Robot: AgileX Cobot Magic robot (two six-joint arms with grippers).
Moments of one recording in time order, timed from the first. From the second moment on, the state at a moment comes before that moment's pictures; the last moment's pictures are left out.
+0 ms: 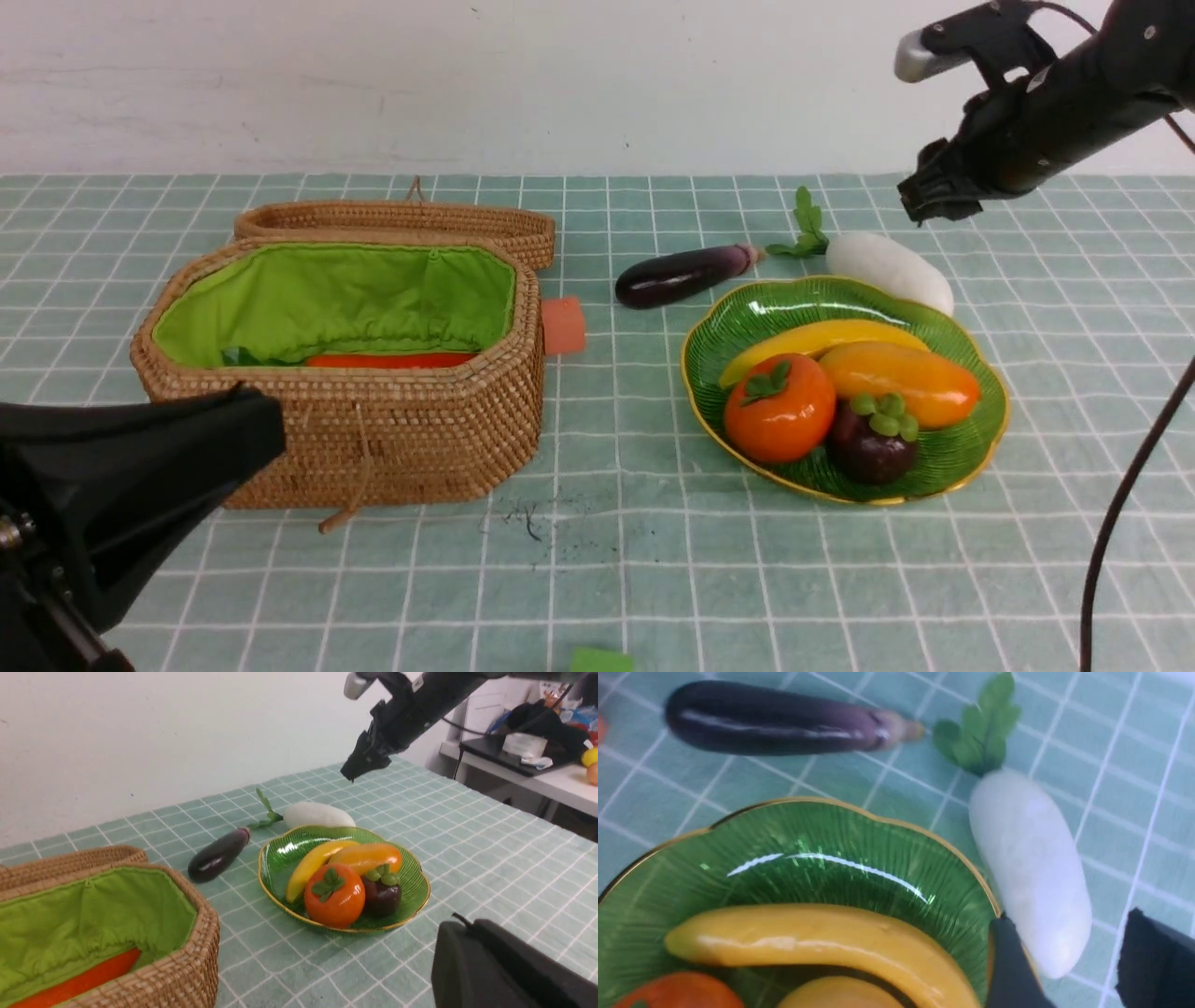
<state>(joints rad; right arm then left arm) 0.04 2.09 -1.94 0.24 0.82 -0.47 -0.67 0.55 -0.58 -0.10 0.20 0.00</state>
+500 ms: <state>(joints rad) 0.01 2.58 -2.52 0.30 0.93 -0.42 -0.67 0.55 -0.58 -0.11 0.22 0.00</state>
